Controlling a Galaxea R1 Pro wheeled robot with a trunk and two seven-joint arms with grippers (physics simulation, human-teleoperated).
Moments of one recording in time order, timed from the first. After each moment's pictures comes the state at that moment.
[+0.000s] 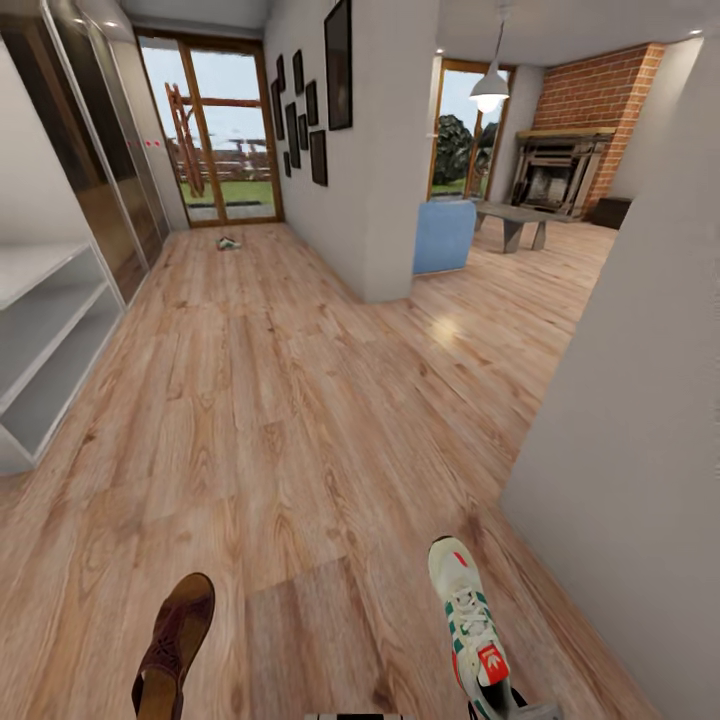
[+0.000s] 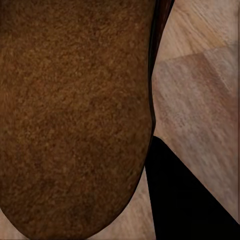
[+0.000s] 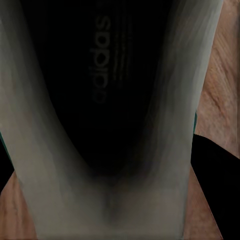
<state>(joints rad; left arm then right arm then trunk) 0.03 0.00 0.28 -0.66 -0.10 -0.55 -0.07 -0.21 -0.07 0.26 -0.26 0.02 -0.74 -0.09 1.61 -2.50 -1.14</state>
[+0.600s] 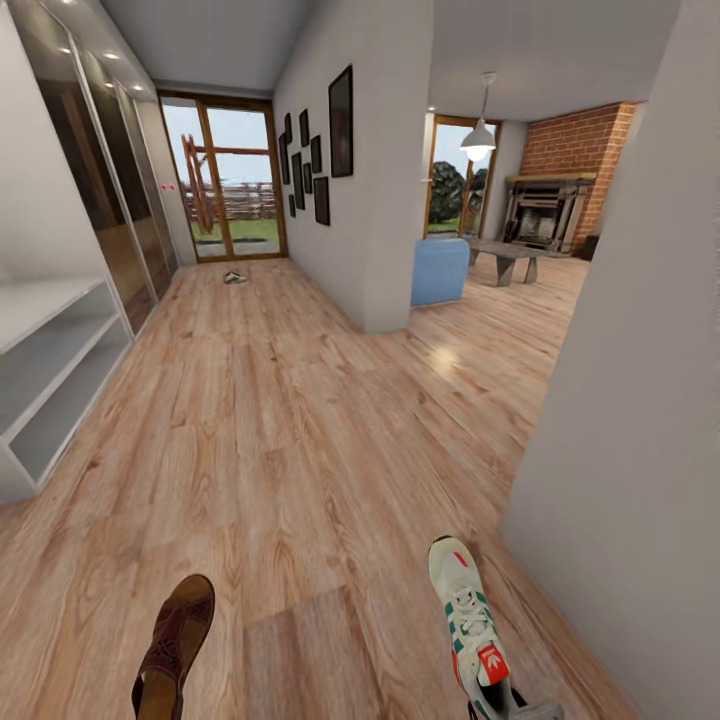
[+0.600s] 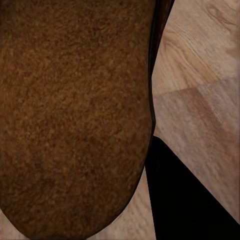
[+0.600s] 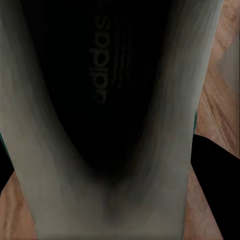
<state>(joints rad) 0.03 0.00 0.28 -0.66 -0.10 -0.55 -0.07 -0.21 -0.07 0.26 -0.26 0.02 -0.74 -0.09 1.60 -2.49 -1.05</state>
